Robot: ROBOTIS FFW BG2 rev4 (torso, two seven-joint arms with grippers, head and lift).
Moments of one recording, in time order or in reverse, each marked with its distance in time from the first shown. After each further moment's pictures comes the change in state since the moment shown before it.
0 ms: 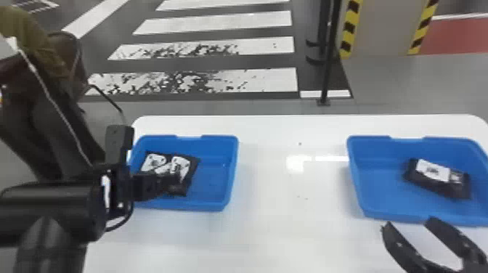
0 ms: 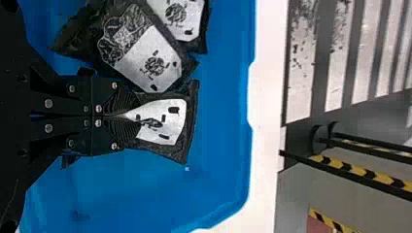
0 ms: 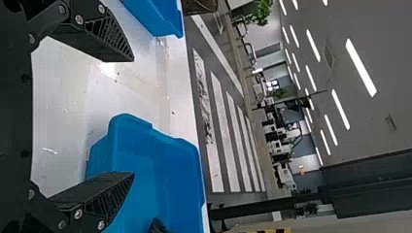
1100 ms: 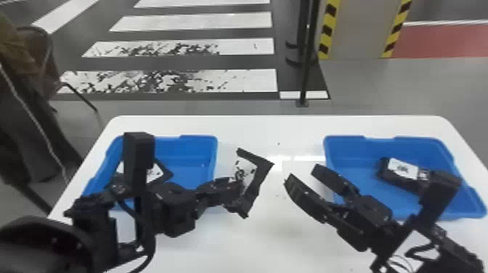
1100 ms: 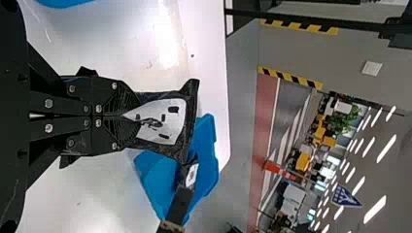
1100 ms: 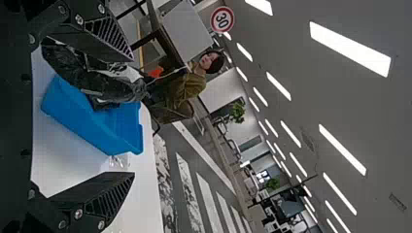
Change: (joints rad) left arm 0.266 -0.009 -0.173 -0.412 0.340 -0.107 -0.035; right arm -0.310 -0.029 0.190 0.062 -0.211 0.206 0.148
